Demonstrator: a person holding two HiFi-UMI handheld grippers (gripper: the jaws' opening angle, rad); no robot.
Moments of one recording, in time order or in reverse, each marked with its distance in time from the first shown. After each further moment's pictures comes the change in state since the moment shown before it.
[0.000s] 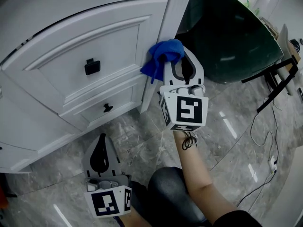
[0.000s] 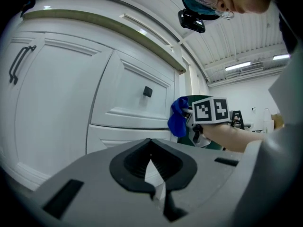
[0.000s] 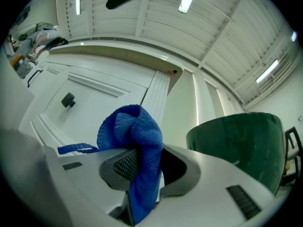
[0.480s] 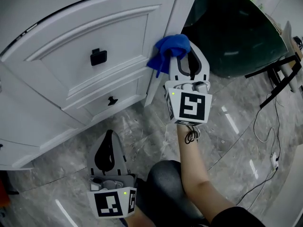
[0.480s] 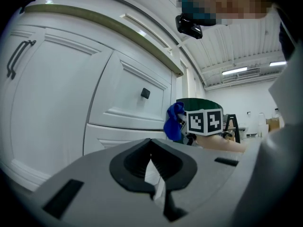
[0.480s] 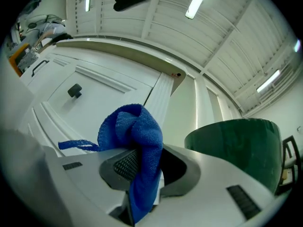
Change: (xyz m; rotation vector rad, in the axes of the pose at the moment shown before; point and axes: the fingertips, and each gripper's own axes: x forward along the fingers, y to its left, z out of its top) left arm -0.008 -0.007 0.005 -0.027 -0.007 -0.061; right arm -0.005 0.005 -0.006 -0.079 -0.044 -0.011
